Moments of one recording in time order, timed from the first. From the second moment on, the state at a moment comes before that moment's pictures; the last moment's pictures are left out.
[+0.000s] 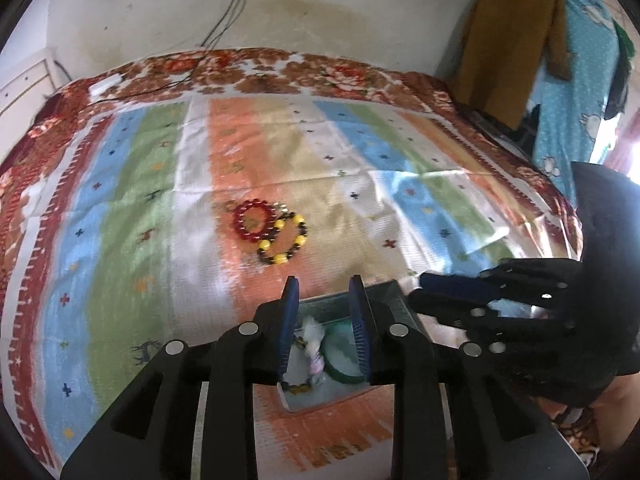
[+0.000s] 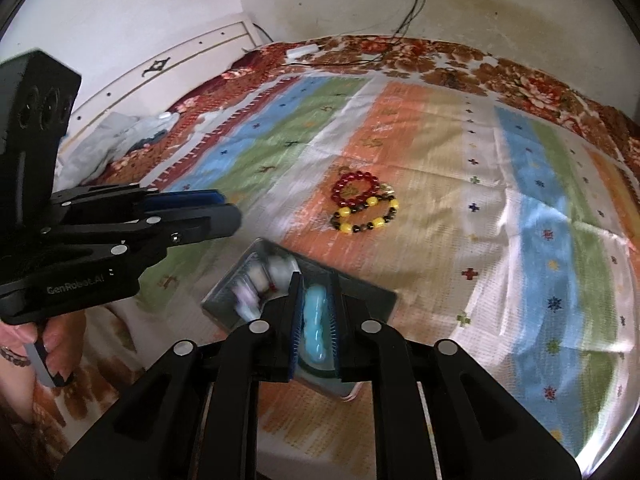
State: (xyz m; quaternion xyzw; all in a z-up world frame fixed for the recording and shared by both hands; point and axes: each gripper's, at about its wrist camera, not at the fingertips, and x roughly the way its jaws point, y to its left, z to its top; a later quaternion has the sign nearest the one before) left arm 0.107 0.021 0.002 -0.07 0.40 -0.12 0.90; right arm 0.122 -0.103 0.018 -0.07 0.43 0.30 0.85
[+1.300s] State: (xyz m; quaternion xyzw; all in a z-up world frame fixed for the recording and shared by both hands) left arm 0.196 0.048 -0.018 -0.06 0.44 -0.05 0.90; right arm 0.209 -0.103 0.000 -0.04 0.47 0.25 0.85
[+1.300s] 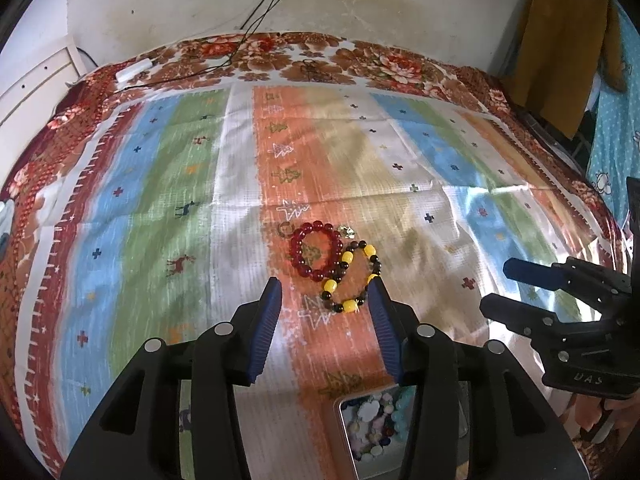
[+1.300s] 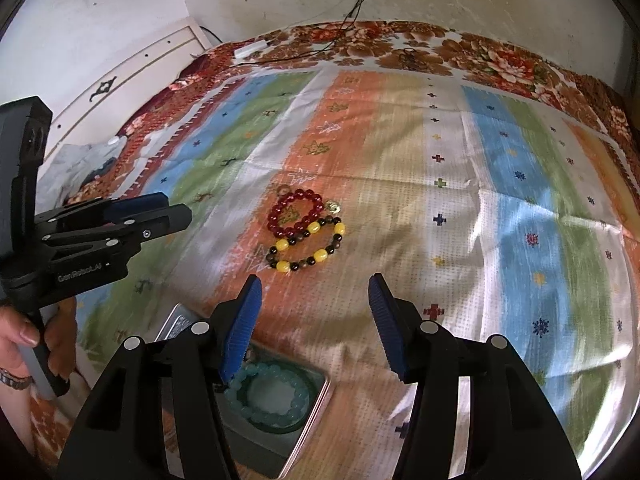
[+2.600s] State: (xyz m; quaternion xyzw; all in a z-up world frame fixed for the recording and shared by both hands) left arm 0.282 0.063 -0.073 -0.09 0.52 -0.05 0.85; right arm 0.274 -0.078 -0.049 -0.05 0.54 0.25 0.80
